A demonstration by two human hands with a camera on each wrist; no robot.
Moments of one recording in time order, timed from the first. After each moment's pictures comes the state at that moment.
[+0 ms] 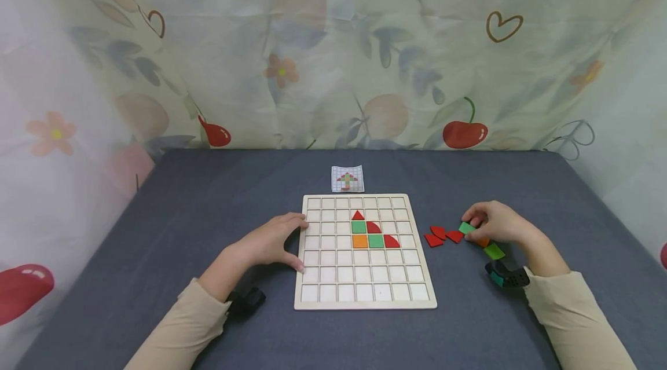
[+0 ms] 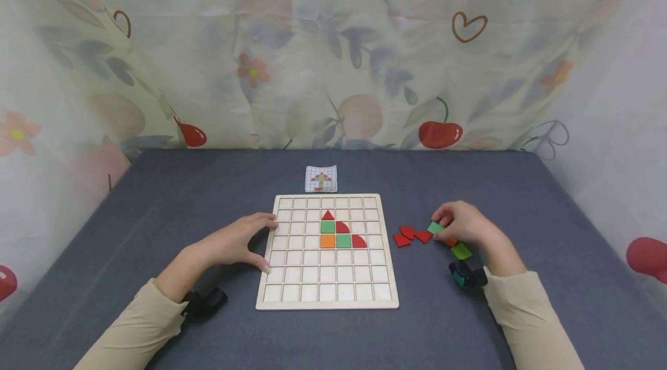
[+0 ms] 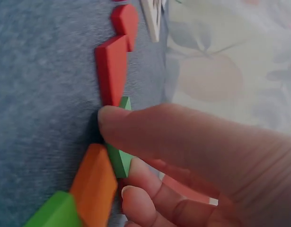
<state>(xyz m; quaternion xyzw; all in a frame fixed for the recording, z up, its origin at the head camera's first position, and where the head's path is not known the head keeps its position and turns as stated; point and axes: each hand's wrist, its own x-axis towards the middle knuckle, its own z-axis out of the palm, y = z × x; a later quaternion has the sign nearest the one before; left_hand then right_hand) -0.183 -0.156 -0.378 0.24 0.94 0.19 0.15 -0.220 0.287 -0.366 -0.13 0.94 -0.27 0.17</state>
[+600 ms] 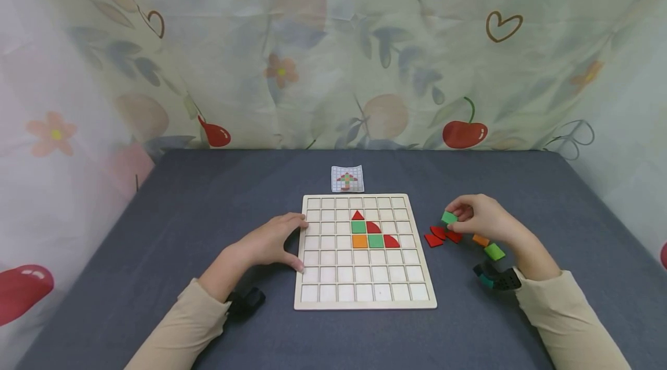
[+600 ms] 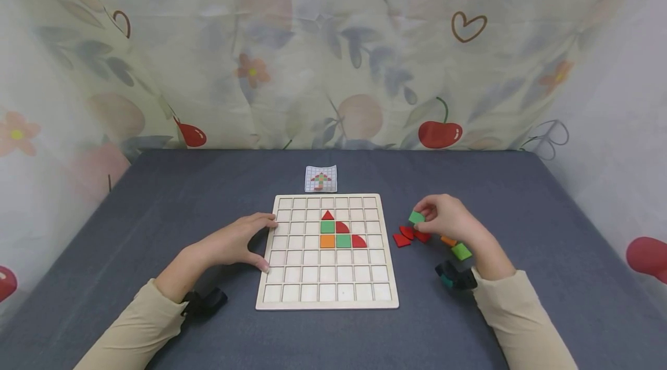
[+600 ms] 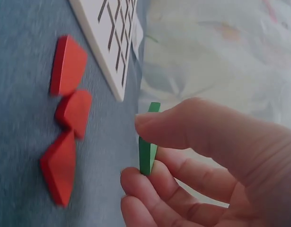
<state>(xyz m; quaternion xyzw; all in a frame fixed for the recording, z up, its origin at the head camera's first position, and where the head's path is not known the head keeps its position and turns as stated) -0.183 -0.156 -0.379 0.24 0.94 0.19 0.15 -0.211 0.252 -0.349 -0.16 0.94 -0.28 0.11</state>
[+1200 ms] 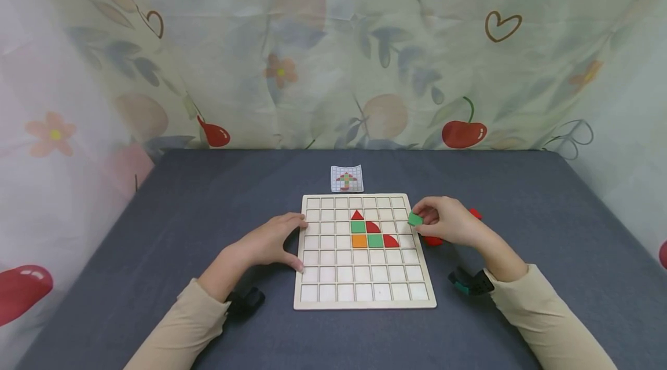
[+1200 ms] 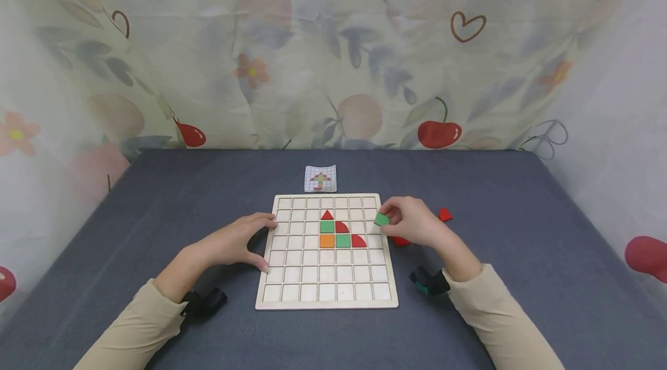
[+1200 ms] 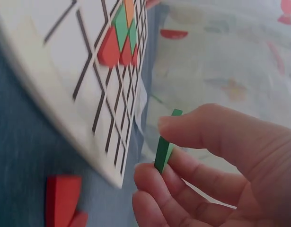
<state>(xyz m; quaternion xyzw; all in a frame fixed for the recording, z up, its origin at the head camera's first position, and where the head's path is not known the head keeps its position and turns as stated) -0.184 -0.156 -0.380 0.23 0.94 0.19 0.15 -0.206 0.200 -0.352 -0.21 0.93 -0.29 0.09</state>
